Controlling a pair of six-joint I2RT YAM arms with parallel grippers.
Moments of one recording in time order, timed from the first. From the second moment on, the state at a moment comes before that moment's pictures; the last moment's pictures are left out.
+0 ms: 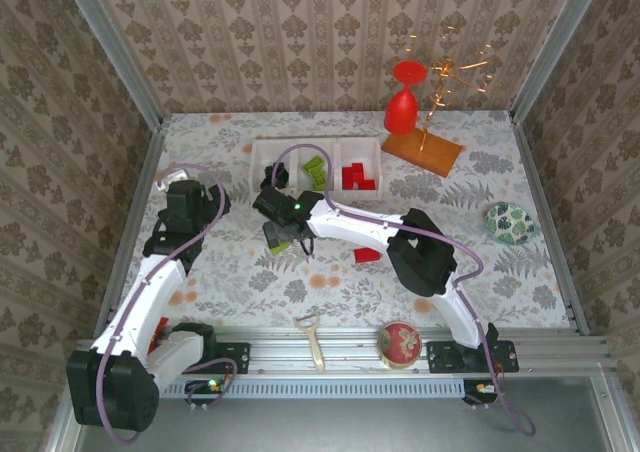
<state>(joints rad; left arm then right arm) -0.17 0.98 0.71 -0.33 -0.31 -0.43 0.96 2.21 1.84 -0.81 0.30 0.60</state>
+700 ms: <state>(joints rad) -0.15 0.96 0.68 -0.33 -0.28 -0.44 0.98 2.44 2.16 -0.89 0.34 0.54</state>
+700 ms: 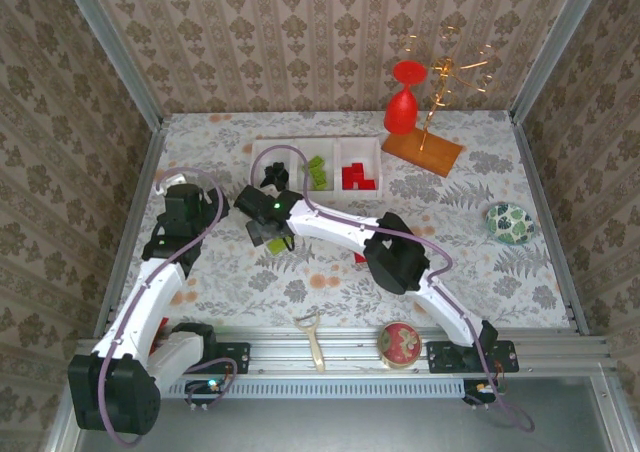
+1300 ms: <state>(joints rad) -0.15 0.96 0.67 -0.32 -0.27 -0.45 0.98 2.42 2.06 -0.96 0.36 0.55</state>
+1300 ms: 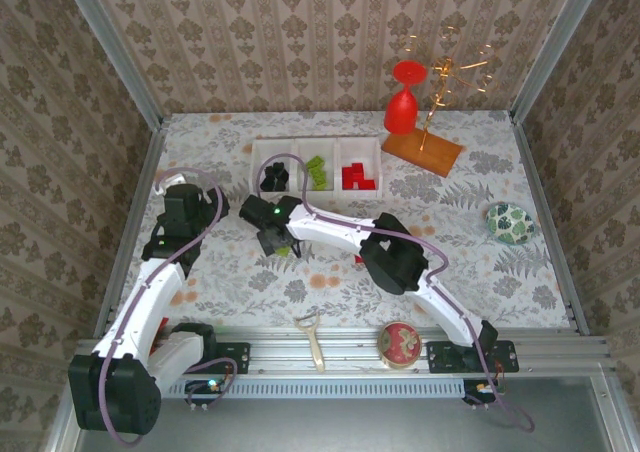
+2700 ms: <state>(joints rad) -0.14 0.96 0.67 -0.31 -0.25 -0.46 0.94 2.33 1.88 -0.77 0.14 0.45</state>
